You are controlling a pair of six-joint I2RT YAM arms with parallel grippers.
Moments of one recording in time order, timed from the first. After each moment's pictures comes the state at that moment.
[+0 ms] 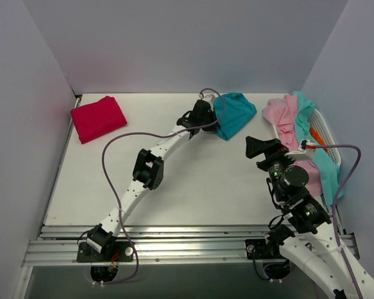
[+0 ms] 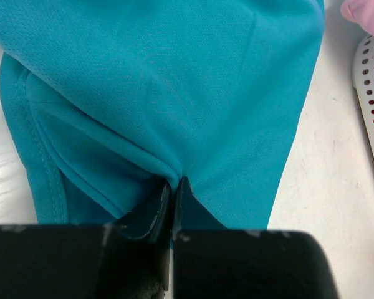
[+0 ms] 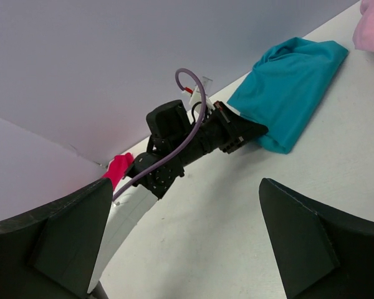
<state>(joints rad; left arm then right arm) -0.63 2.95 2.80 -0.38 0.15 -0.58 0.52 0.54 0.64 -0.12 0.45 0.76</state>
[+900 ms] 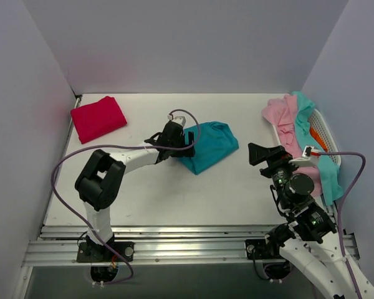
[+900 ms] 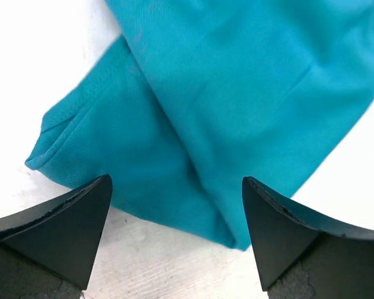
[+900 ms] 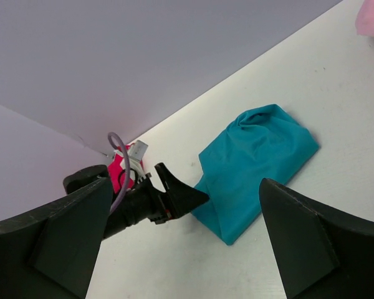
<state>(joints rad) -0.64 1.93 1.25 -0.09 -0.06 -0.51 0.52 0.43 0.62 -0.21 0.42 0.79</state>
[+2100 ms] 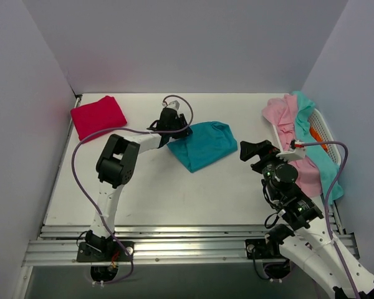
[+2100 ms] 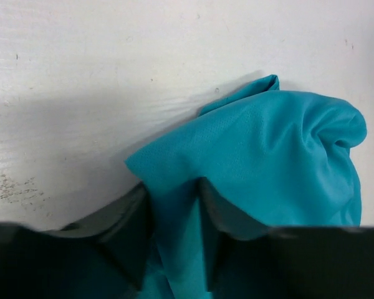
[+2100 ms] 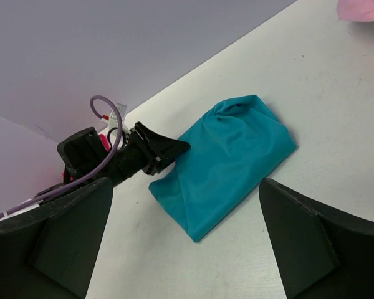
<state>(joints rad) -0.49 2.29 1.59 0.15 0.11 -0.65 0.52 0.58 0.57 -0.12 0.44 0.75</state>
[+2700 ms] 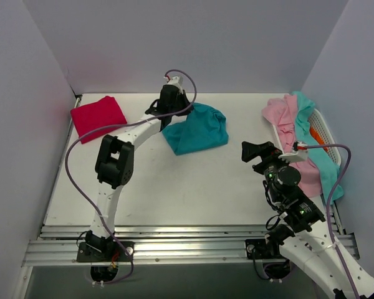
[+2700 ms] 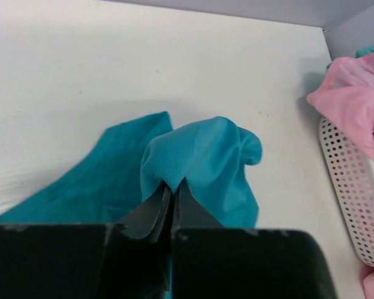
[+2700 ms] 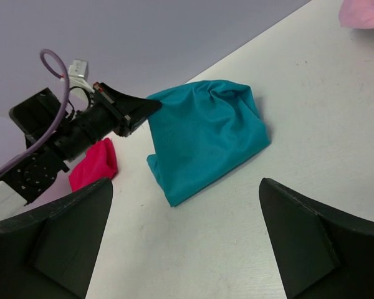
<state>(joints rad) -0.49 2.29 1.91 -0.02 0.08 -0.57 0.52 0.54 0.56 -0.11 0.44 0.75</state>
